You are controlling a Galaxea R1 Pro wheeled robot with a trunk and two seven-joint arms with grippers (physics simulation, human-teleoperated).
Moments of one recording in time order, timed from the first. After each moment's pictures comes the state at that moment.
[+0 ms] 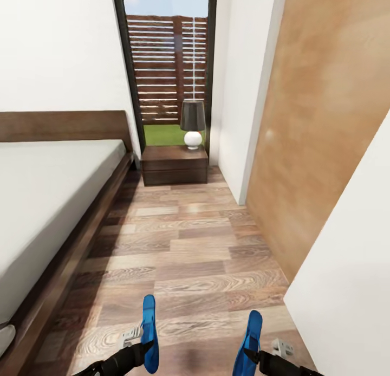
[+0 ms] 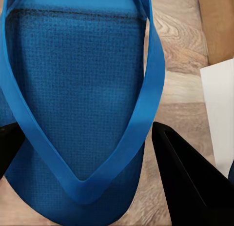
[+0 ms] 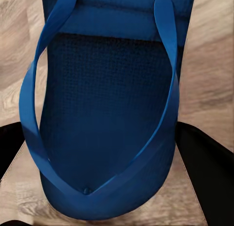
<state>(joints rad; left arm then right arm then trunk) -0.46 0.05 0.27 -0.19 0.08 -0.01 -0.73 -0.47 -0.13 -0.01 -0.11 -0.36 0.05 0.64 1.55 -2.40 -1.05</state>
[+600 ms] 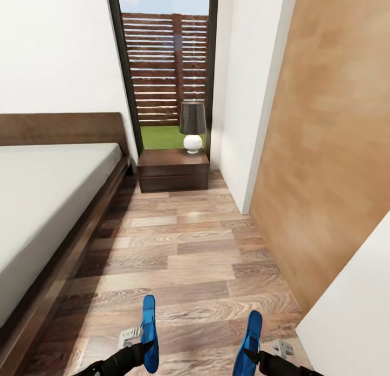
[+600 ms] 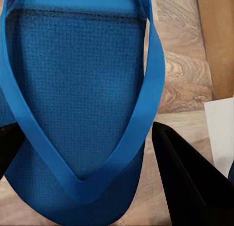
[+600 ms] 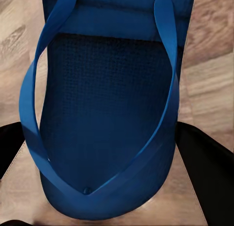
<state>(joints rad) -0.46 0.05 0.27 -0.19 0.08 -0.01 -0.73 -0.47 -0.13 -0.01 -0.11 -0.36 0.05 0.64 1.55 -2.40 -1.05</state>
